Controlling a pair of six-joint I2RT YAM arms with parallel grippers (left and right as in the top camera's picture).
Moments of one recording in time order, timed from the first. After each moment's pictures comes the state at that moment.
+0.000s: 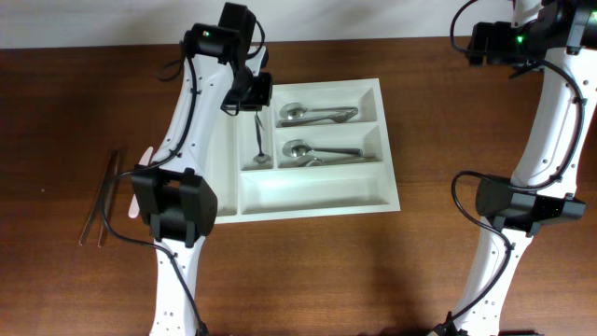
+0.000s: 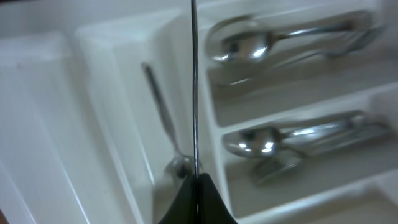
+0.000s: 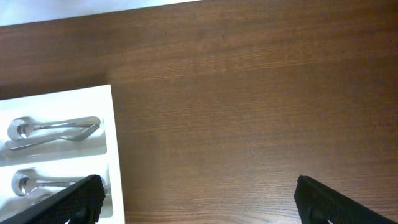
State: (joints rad) left arm -0.25 2.43 2.49 -1.41 0.16 -0.13; right arm -0.21 2.41 3.05 -1.69 -0.12 -0.08
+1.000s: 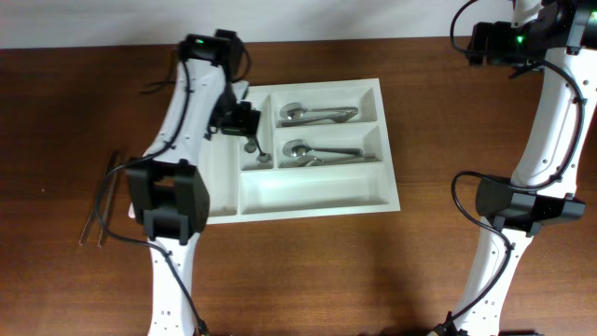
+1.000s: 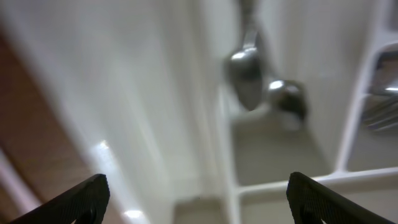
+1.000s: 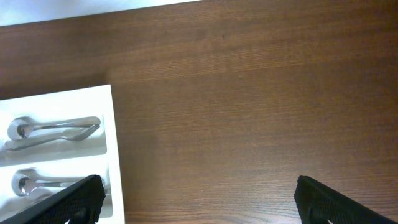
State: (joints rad) left arm -0.19 2.43 2.39 -1.60 0.01 -0.05; right arm -0.21 2.41 3.05 -1.69 -0.12 -0.08
